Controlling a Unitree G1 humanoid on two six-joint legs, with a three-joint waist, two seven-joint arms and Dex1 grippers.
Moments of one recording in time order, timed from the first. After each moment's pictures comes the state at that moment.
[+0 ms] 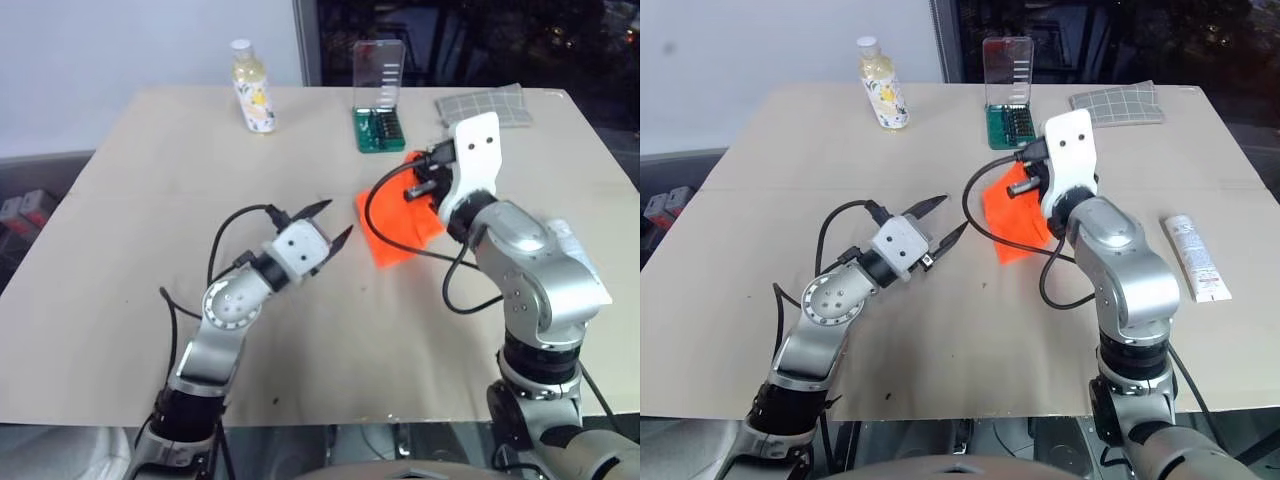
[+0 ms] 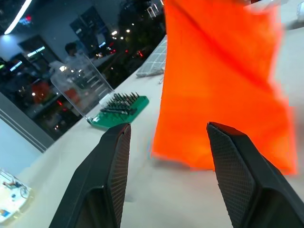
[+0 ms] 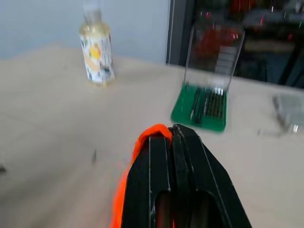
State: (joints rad) left arm -0.22 0.37 -0.12 -0.32 0.08 0.04 -0.51; right arm -0.68 -0.12 0.01 -0.57 0.15 1.07 0.18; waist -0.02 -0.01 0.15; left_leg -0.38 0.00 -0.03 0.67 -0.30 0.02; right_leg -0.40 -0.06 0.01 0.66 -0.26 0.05
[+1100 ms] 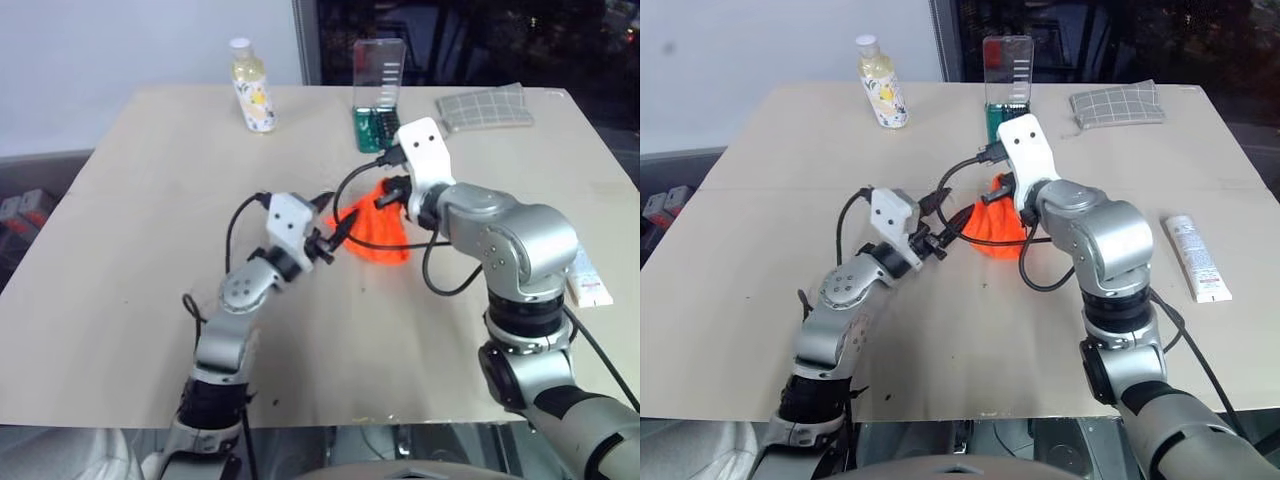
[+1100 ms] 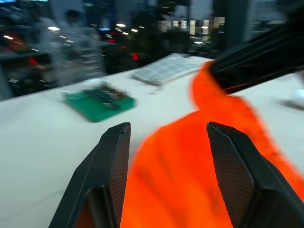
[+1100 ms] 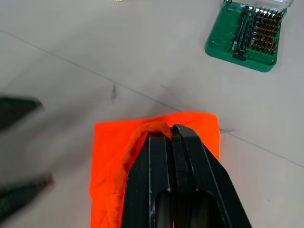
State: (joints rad) left arm -0.27 0.24 -0.11 -0.31 -0.21 0.31 -0.48; right arm -0.86 -0.12 0.08 -0.40 0.21 1.48 0.15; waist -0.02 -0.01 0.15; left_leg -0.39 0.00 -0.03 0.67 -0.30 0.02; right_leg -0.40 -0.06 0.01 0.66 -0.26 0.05
